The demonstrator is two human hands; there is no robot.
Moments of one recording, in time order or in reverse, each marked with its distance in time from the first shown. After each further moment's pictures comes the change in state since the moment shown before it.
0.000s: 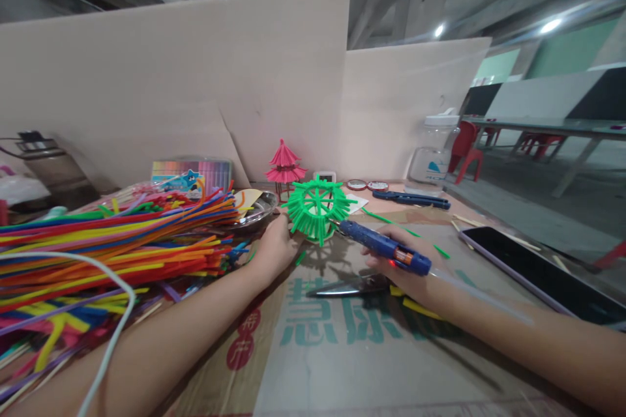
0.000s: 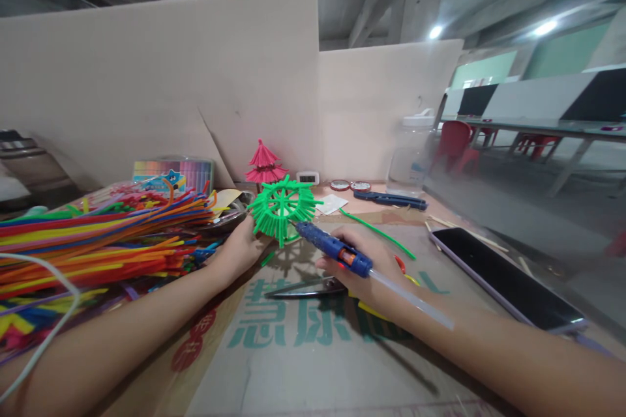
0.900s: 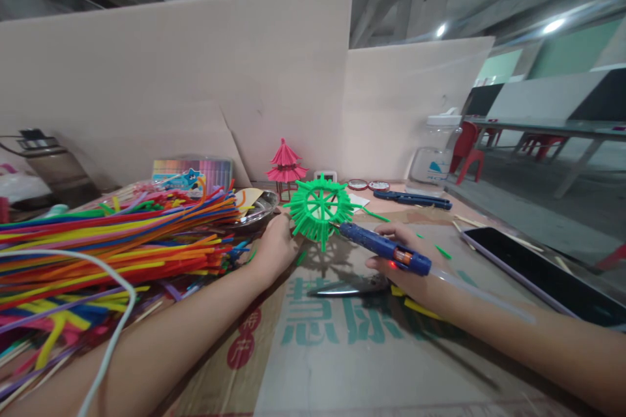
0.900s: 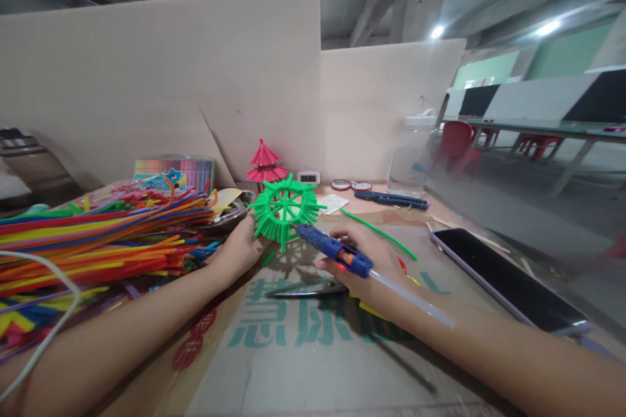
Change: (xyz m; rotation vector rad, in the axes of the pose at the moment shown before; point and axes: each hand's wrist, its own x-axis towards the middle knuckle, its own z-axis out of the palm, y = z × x) left_hand 0.000 0.002 0.000 0.065 0.049 0.025; right_hand 0.000 -0.011 0.001 -0.075 0.071 0.125
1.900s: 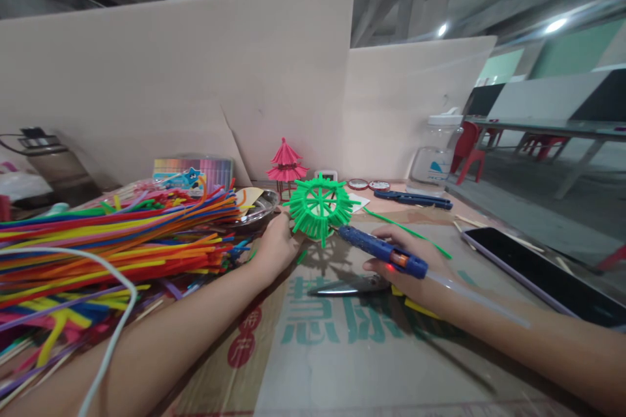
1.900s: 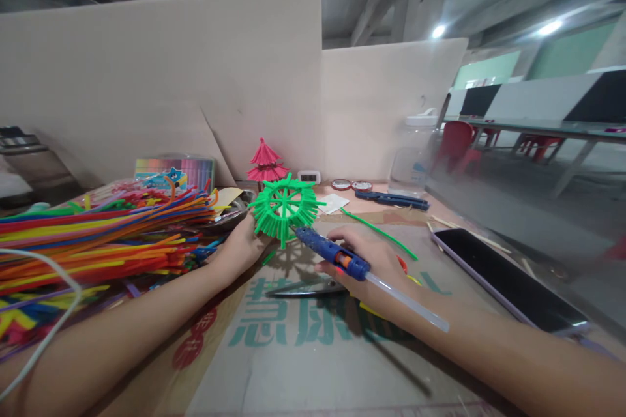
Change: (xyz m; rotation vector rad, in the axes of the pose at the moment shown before) left_hand 0.001 0.002 -0.001 -0.023 -0.029 -0.028; right_hand 0.000 0.014 0.002 -0.037 -0.090 -0.077
